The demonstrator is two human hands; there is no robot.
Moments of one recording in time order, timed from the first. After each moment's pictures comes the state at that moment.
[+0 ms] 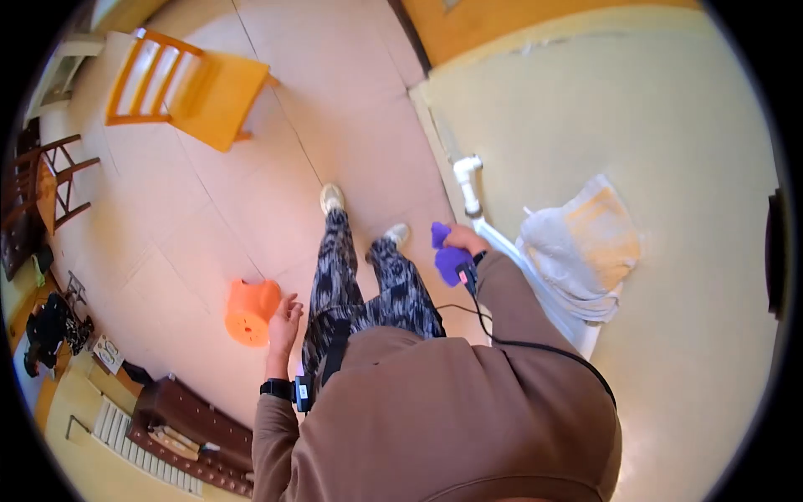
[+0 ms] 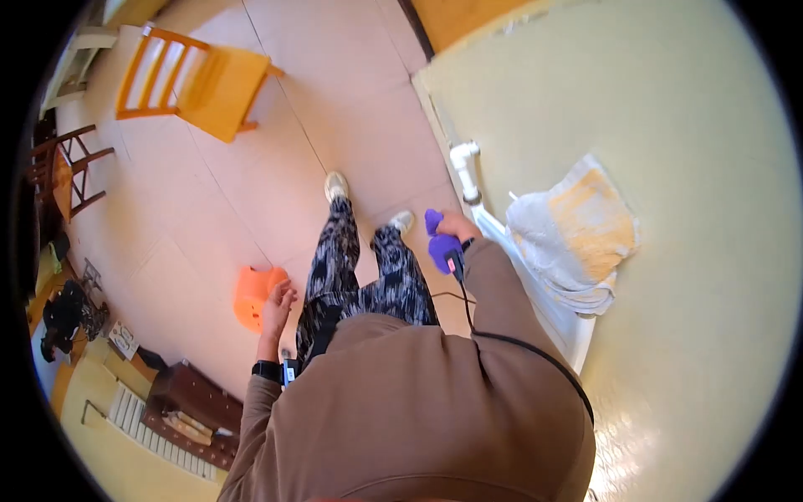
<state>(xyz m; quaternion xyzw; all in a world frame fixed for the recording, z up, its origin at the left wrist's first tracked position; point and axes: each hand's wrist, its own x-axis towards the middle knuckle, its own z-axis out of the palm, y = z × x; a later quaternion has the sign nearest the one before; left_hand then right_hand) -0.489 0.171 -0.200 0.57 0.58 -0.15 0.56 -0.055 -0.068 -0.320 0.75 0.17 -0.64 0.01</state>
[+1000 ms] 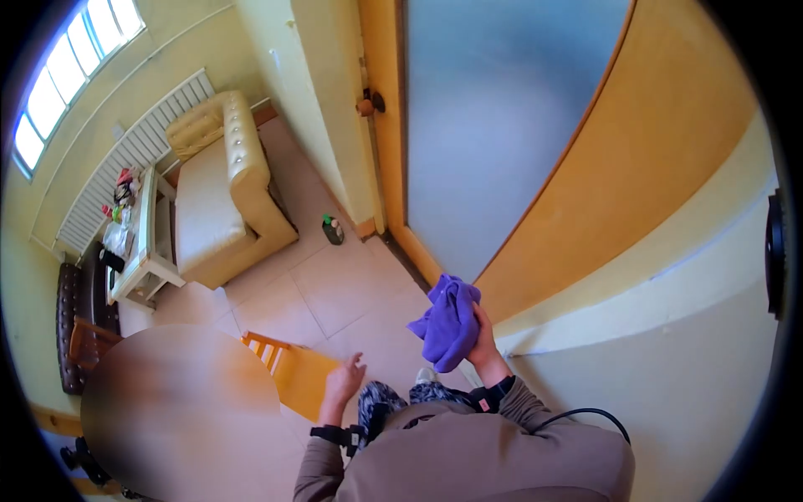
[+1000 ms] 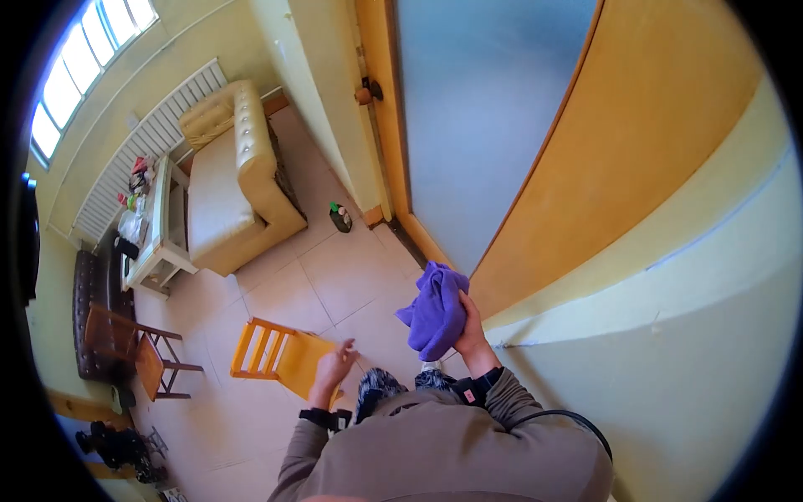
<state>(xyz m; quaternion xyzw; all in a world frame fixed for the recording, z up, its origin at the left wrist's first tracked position) -0.064 0.460 -0.018 0.90 0.31 -0.02 0.31 0.173 0.256 0.024 0.23 -0.08 -0.46 -0.85</state>
